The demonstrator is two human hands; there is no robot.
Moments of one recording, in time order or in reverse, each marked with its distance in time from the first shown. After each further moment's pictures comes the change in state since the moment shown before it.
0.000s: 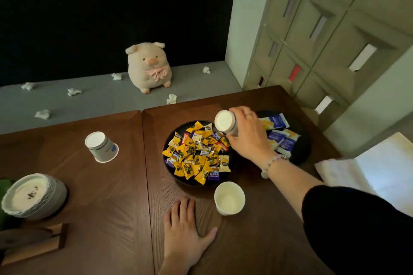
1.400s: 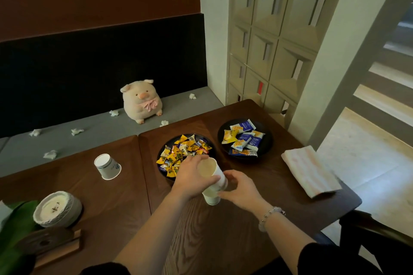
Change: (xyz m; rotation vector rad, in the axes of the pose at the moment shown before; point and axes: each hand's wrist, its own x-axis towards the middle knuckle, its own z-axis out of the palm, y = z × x) left_hand -0.006 0.073 -0.148 -0.495 0.125 0.275; right_hand -0.164 -0.002 -0.022 0.653 -0.277 0.429
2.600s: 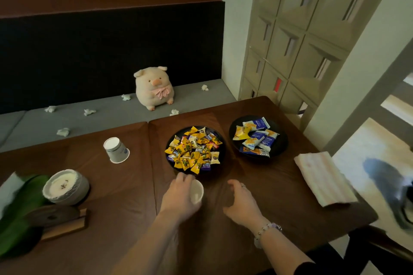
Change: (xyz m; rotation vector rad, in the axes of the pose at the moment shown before) left_hand -0.034 -0.067 0.022 0.343 -0.062 -0.133; right_hand -0.006 0.010 0.032 -0.256 -0.090 0.053
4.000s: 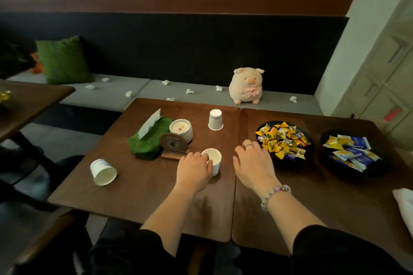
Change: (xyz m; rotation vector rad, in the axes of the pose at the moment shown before) left_hand -0.158 -0.096 -0.070 0.246 0.336 -0.363; right_hand -0.091 -0.175 0.060 -0.709 0.205 -0.734
